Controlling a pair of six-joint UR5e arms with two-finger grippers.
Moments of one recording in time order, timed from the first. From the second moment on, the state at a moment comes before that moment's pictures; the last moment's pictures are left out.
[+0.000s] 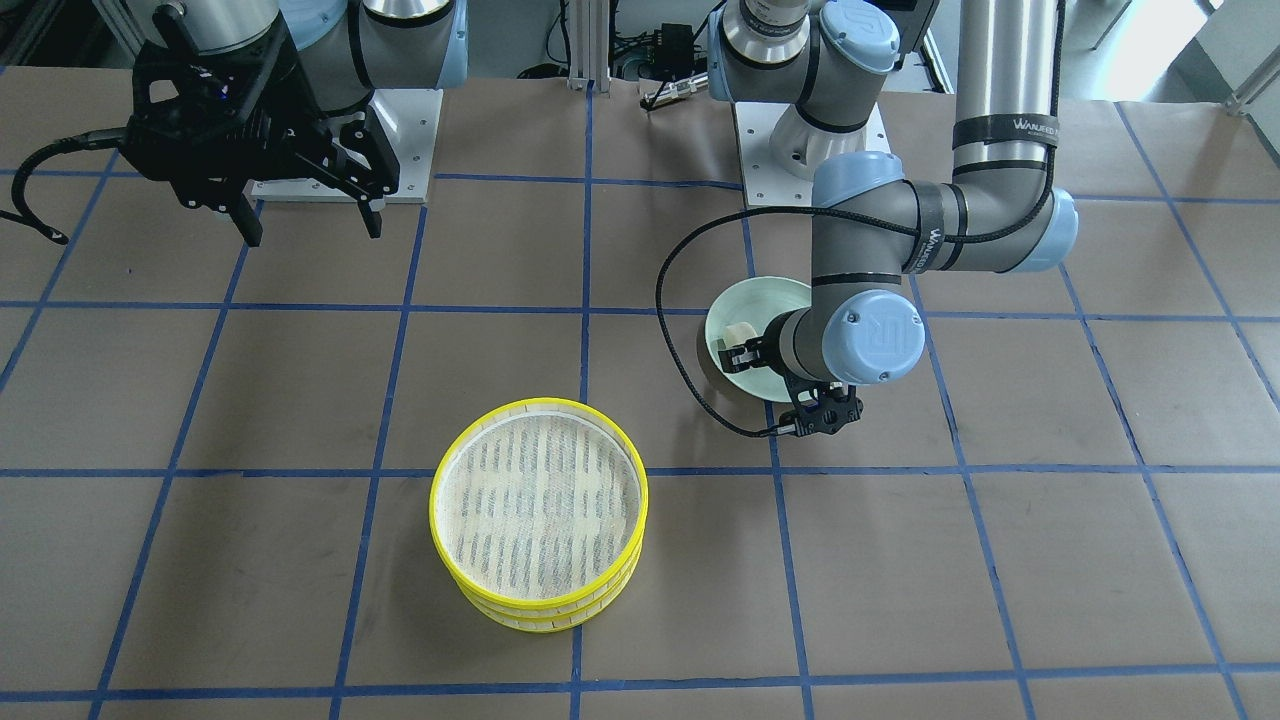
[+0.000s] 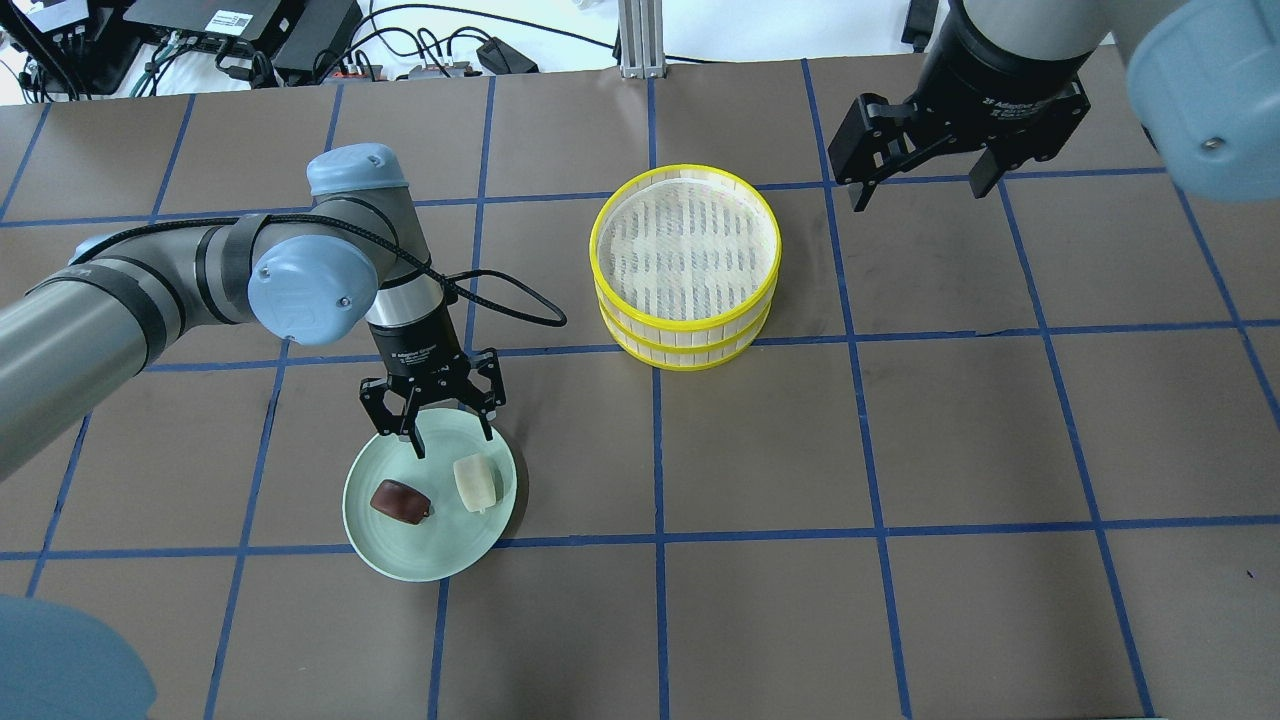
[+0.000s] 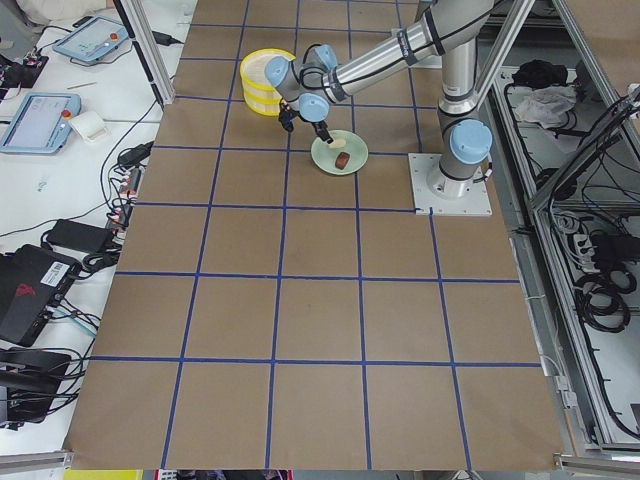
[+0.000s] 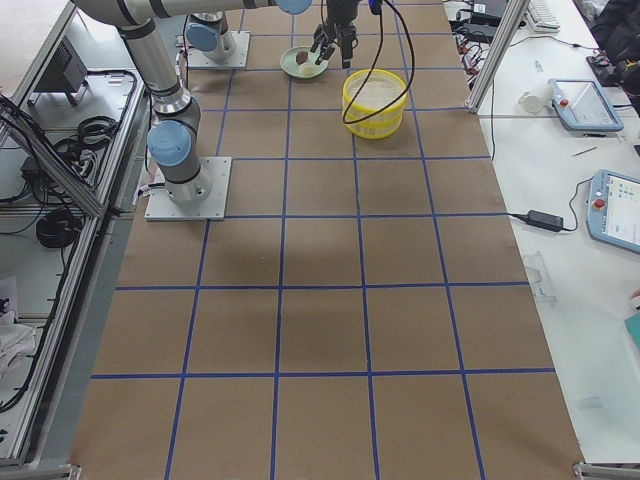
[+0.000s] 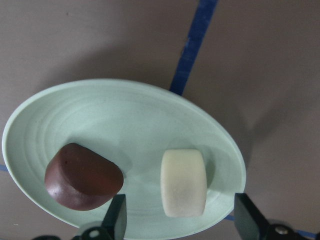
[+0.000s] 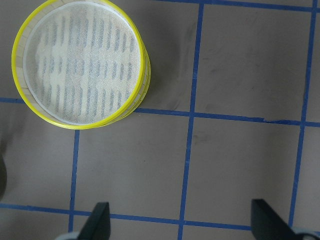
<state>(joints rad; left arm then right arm) -1.58 -1.90 -1.85 -1.48 1.51 -0.28 1.62 -1.60 1.54 -1.61 -1.54 -0.04</state>
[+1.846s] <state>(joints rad) -1.58 -1.95 -1.88 -1.47 1.51 -0.30 1.62 -1.60 1.54 -1.61 -1.54 -0.03</state>
